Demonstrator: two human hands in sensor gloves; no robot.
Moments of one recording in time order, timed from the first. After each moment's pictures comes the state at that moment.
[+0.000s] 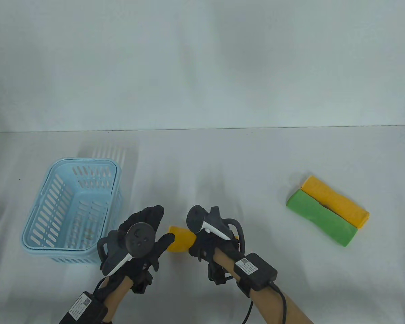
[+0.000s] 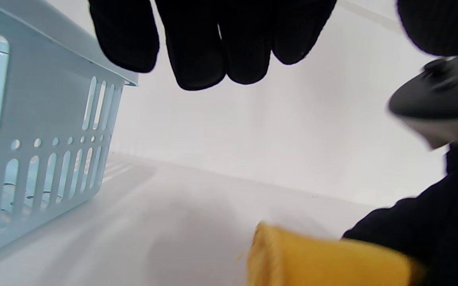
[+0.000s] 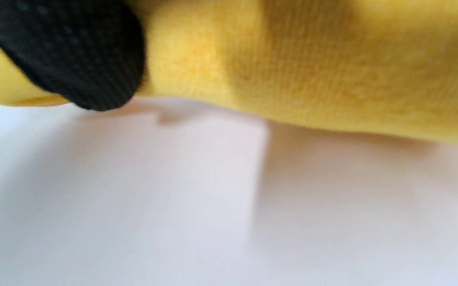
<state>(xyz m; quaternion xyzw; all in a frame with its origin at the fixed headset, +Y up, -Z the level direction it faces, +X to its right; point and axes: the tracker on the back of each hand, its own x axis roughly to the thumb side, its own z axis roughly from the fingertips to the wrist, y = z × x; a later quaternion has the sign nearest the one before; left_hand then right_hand) -0.188 -0.655 -0.293 0.05 -0.08 0.13 0.99 0.015 -0.729 -0.366 0.07 0.20 0.97 0.10</state>
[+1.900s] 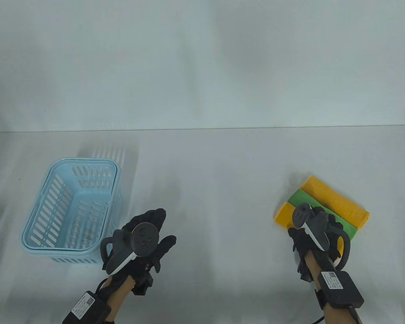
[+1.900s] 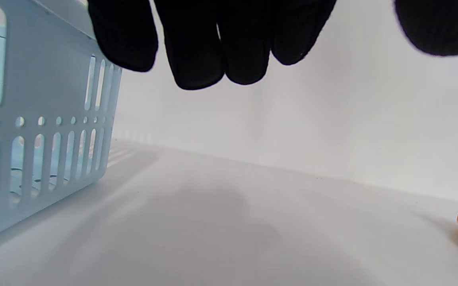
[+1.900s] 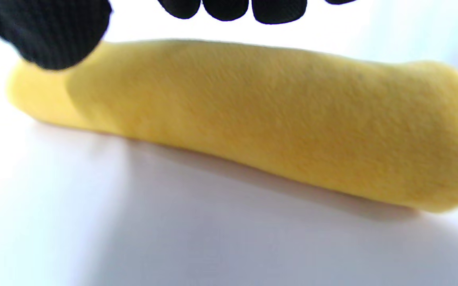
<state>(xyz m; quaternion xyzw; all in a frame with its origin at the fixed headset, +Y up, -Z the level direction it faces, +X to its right) -0.181 -0.659 -0.294 0.02 -0.08 0.11 0.99 0.256 -0.721 -0.350 -0.23 0.04 0.97 0.02</state>
